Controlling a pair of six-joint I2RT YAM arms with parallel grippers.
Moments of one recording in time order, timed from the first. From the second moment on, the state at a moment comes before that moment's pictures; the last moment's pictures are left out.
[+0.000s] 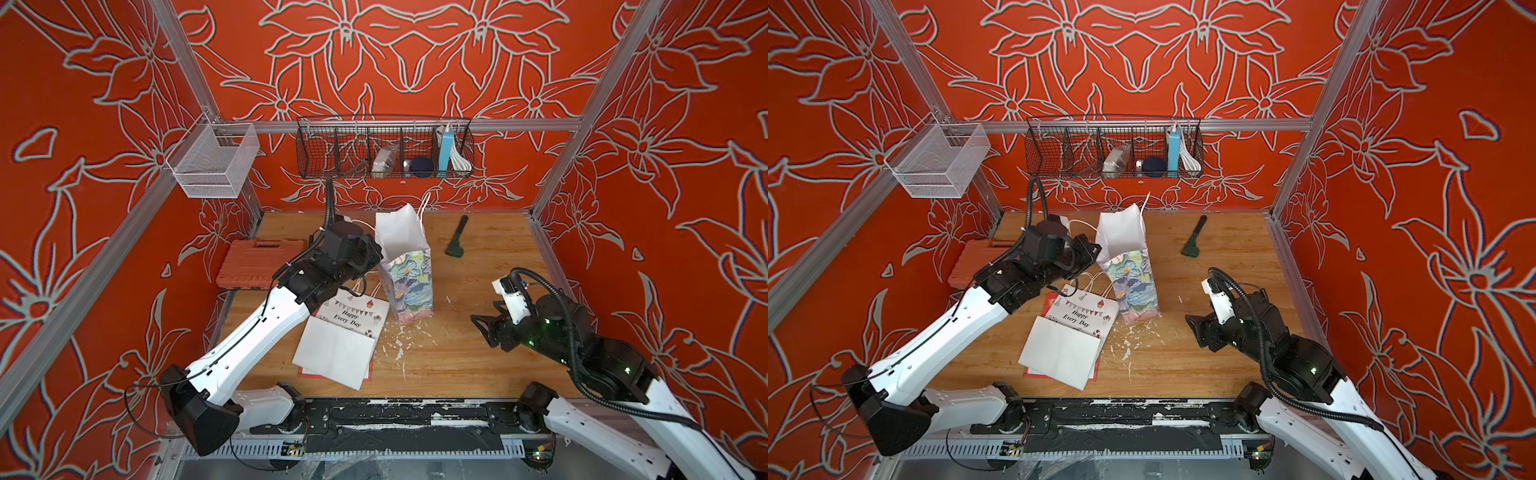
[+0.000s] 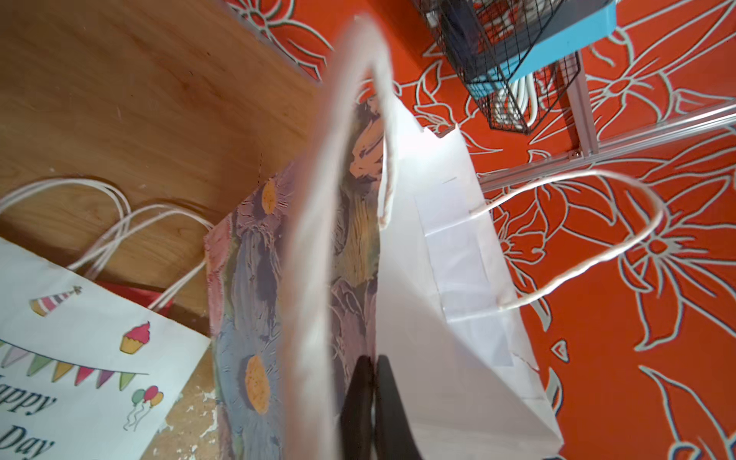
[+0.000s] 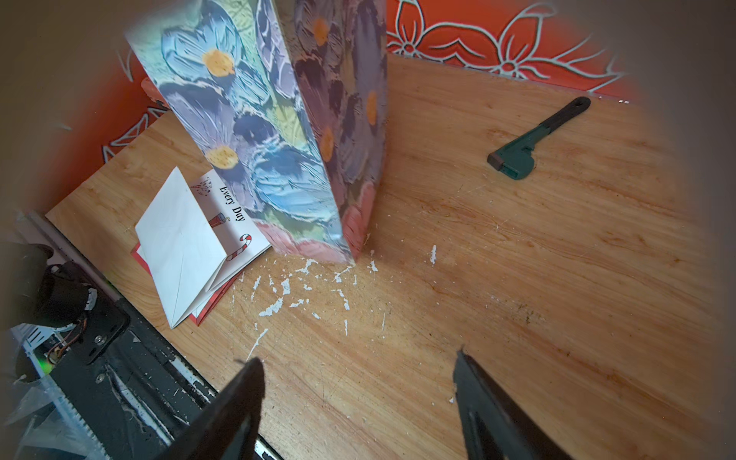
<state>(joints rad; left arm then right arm) -0.61 1.25 1.29 -0.54 -0.10 -1.07 0.76 0.61 0.95 -0.93 0.07 0.20</state>
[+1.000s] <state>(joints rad) -0.92 1.32 1.21 -0.39 -0.43 -1.12 0.76 0.74 0.69 -0.54 0.14 0.13</state>
